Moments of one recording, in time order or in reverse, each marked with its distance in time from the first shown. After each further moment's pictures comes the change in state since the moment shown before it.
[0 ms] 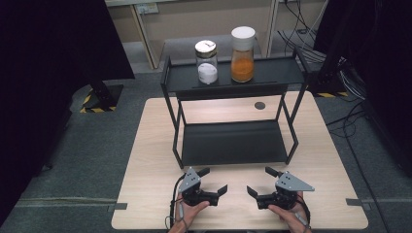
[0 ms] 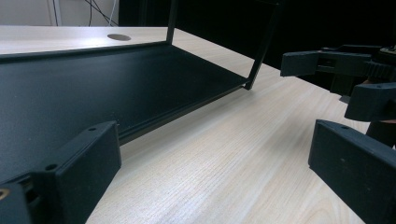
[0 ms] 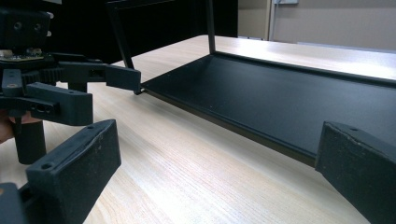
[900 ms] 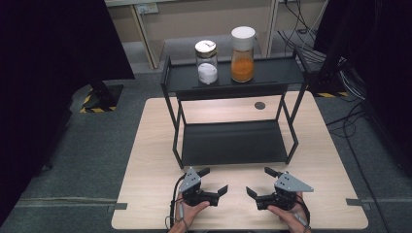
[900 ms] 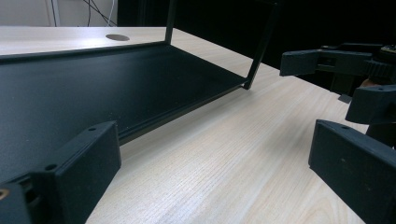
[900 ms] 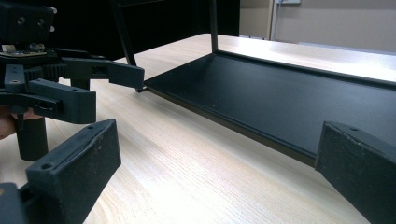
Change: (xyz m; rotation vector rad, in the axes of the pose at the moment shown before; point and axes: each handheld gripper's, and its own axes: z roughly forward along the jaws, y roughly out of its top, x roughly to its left) left arm 0.000 0.001 0.000 0.001 -0.005 0.004; right arm 0.002 0.002 0.000 0.009 0.005 -0.020
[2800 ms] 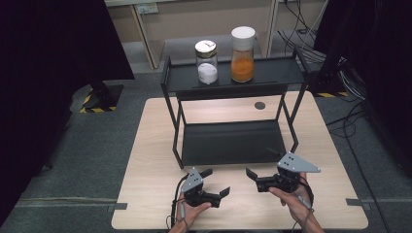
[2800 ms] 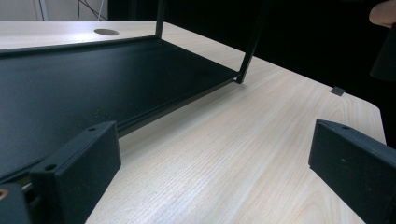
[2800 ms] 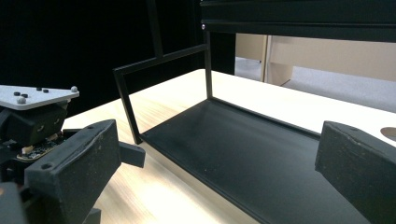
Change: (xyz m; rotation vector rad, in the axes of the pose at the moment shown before) left arm 0.001 0.002 0.003 0.022 -0.024 0.008; right arm -0.004 0.066 -0.003 -0.059 -0.005 -0.012
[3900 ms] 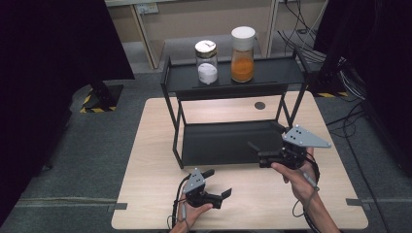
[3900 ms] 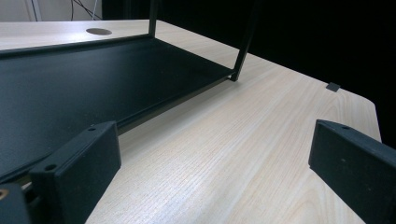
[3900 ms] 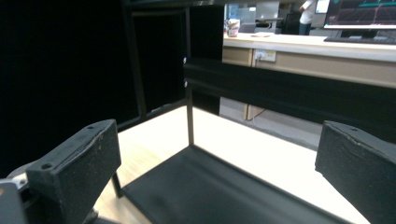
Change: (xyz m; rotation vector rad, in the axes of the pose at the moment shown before) left arm -0.001 0.002 0.004 0.013 -0.021 0.021; right arm -0.003 0.069 0.000 -0.067 -0.051 -0.045
